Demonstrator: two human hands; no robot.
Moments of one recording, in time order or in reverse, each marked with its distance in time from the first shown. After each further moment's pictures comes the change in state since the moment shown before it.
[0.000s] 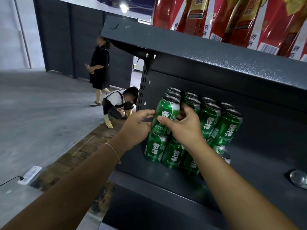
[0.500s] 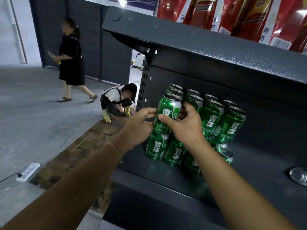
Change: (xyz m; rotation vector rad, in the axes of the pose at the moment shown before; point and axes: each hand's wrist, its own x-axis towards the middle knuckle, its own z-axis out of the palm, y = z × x) left_hand 0.003 -0.012 -0.002 -0.036 -0.040 -0.053; right_hand -0.004 0.002 0.005 -0.080 -0.003 -0.012
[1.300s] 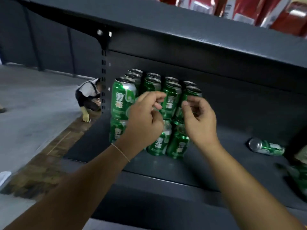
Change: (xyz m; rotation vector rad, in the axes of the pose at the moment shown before) left_hand -0.018 0.032 0.124 0.311 0.203 0.623; right_hand -0.038 0.039 -0.127 -0.021 0.301 -0.102
